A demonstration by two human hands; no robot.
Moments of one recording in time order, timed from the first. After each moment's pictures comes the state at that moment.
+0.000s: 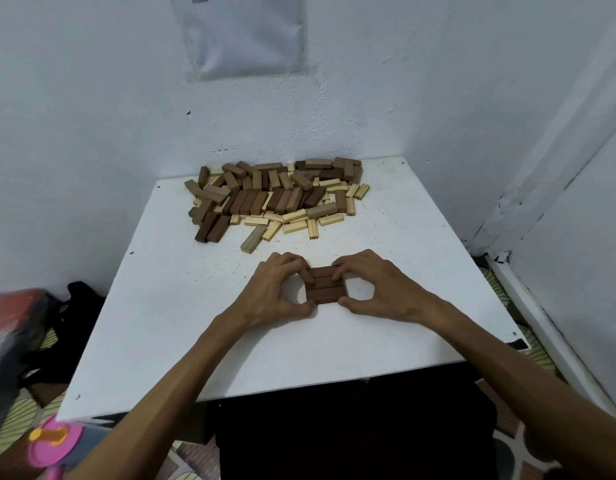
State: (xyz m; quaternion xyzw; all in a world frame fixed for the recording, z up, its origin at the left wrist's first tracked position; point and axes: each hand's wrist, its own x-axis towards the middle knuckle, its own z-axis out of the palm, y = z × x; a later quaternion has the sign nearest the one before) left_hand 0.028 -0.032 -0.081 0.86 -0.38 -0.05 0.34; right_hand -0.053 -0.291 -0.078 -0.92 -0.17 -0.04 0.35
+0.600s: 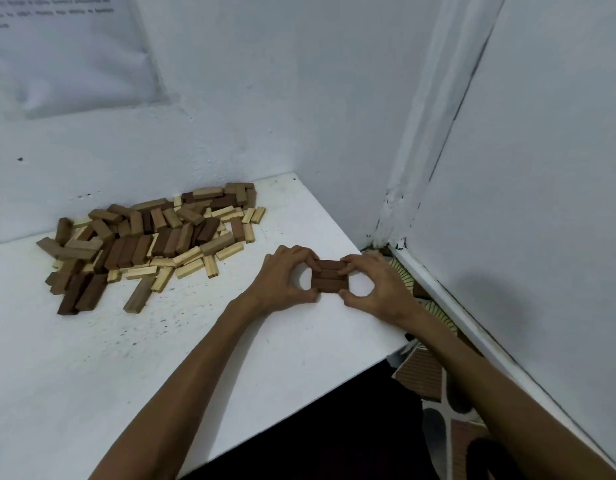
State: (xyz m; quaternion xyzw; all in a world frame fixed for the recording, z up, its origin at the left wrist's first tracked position) left_hand 0.052 -0.218 -0.088 0.79 -0.50 -0.12 0.34; right_hand -0.117 -0.409 -0.101 -0.91 0.08 -0.21 0.34
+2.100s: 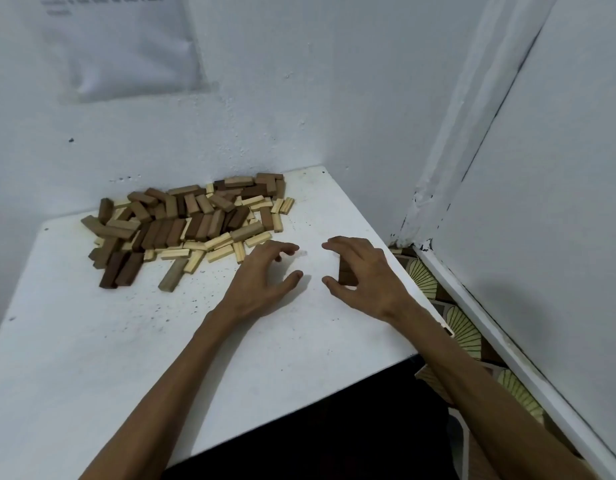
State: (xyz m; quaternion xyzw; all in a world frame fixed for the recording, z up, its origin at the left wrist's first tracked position) left_hand 0.061 -0.146 -0.089 0.81 -0.42 -0.01 0.40; right_hand -0.083 -0.354 -0.078 -0.95 0.01 -0.23 0.23
